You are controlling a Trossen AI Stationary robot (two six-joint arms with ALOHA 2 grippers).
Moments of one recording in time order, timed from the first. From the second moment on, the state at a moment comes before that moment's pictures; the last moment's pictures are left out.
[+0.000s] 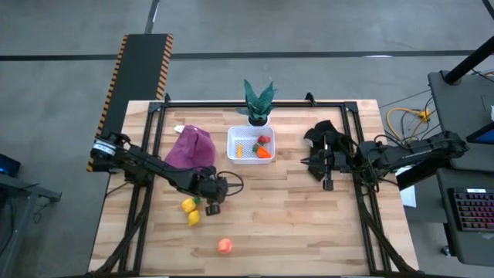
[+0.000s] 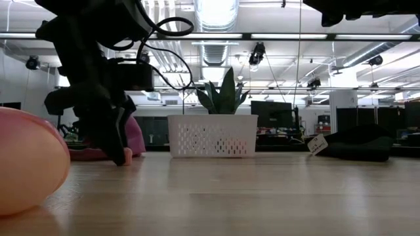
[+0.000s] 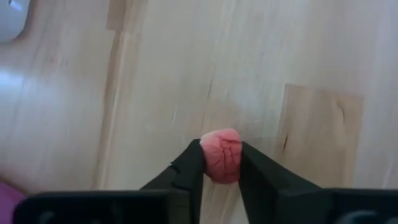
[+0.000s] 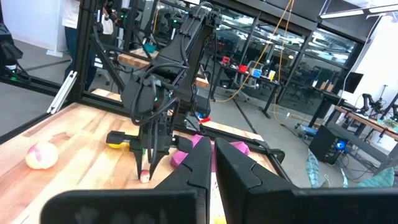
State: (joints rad) left arm -0.28 1.61 0.81 -0.37 -0.22 -0.41; right arm 0.19 0.75 0.40 0.27 0.19 -0.31
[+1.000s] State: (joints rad) left arm -0.08 1.49 0.90 -0.06 -0.43 0.03; right arm 0.19 0.75 0.40 0.27 0.19 -0.31
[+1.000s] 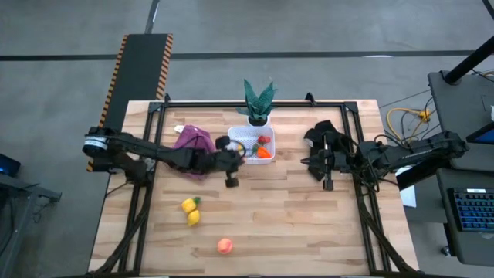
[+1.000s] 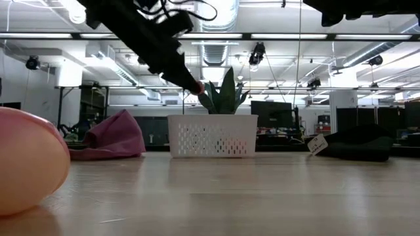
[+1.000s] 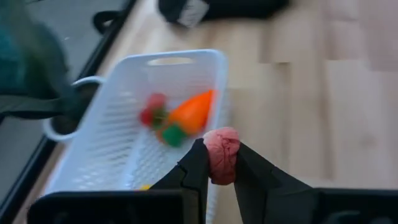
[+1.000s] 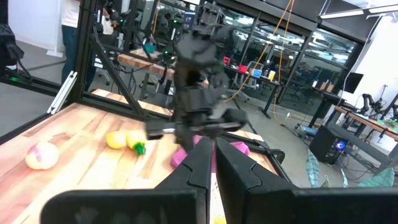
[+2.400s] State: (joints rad) left arm 0.22 1.55 0.91 0.00 -0.42 0.04; right arm 0.19 0.75 0.40 0.27 0.19 -0.31
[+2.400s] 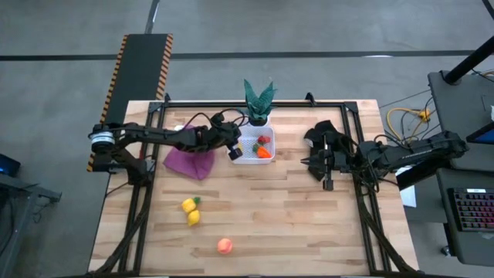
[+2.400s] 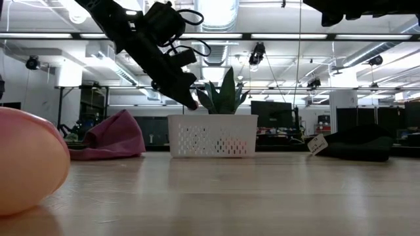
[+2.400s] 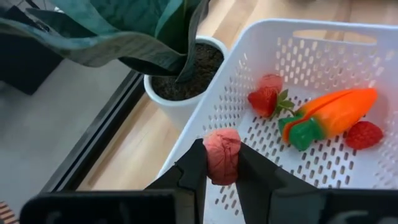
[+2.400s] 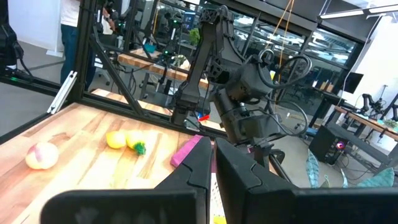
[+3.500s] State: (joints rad) left arm -0.01 1.34 0.97 -0.31 -0.37 -0.05; right arm 0.19 0.75 0.40 0.24 0.20 -0.32
